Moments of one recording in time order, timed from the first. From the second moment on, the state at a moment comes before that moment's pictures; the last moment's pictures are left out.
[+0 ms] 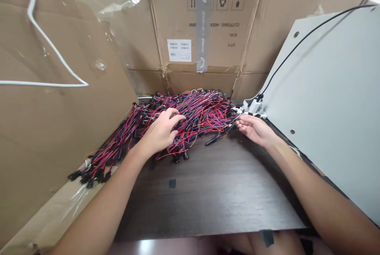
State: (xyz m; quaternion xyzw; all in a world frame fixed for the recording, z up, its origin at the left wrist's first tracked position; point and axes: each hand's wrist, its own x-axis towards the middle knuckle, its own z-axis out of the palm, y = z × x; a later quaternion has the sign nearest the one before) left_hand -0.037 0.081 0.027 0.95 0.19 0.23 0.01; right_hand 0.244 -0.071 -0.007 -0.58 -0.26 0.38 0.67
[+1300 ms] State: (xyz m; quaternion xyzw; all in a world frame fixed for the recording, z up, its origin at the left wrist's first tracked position) left_hand -0.045 0.054 0.042 0.90 0.38 -0.01 0.22; right_hand 0.171 -0.064 -0.027 -0.55 -0.72 0.00 0.43
